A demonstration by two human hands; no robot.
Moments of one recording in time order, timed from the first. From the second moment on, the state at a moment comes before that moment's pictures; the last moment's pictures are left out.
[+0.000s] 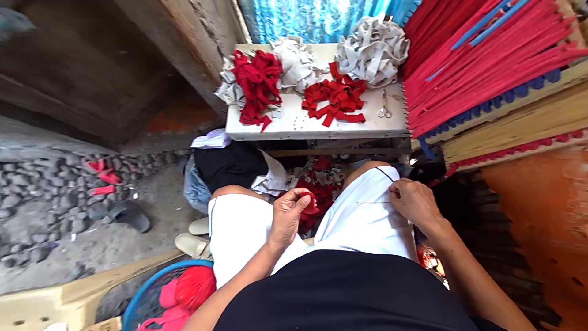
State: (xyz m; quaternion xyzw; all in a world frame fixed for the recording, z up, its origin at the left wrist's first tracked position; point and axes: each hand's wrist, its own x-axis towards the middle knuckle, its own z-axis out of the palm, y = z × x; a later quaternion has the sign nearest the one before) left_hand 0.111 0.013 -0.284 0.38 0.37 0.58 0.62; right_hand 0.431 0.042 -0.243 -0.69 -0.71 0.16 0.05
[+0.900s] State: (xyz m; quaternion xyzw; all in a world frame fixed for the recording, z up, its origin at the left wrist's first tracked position) left_hand 0.115 -0.008 -0.238 0.15 0.11 0.49 0.85; right_hand 0.322 0.010 -0.187 -0.31 -0.81 0.32 0.37
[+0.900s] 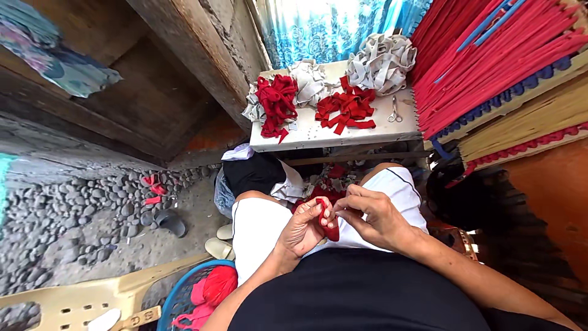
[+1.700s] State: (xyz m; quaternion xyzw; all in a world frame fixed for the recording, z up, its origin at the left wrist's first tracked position) left_hand 0.114 -0.010 -0.239 0.12 0.04 0.46 0.88; right_hand 0.316 0.007 -0.183 -0.31 -0.81 0.33 0.37
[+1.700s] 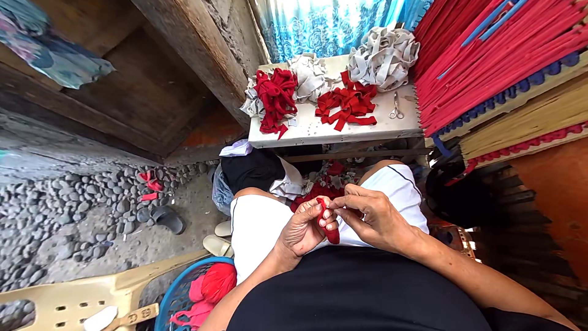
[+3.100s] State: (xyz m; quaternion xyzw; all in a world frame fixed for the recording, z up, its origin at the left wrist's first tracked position) left_hand 0.134 -0.021 -0.227 0.29 0.36 0.59 0.67; right_hand 0.308 0.012 -0.218 -0.41 -0.63 0.53 0.40
